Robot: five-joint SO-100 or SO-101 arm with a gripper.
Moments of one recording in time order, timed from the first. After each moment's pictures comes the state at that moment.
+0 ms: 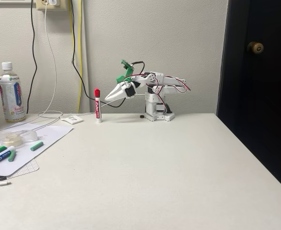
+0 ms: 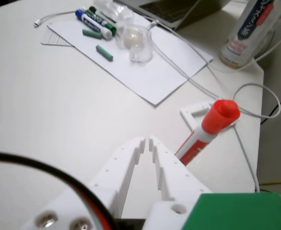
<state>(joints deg) 61.0 189.6 176.2 41.1 -94.6</state>
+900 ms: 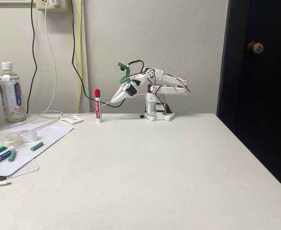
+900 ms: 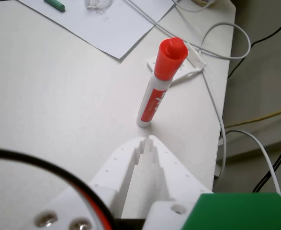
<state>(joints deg) 72.9 189.8 170.9 57.1 -96.5</state>
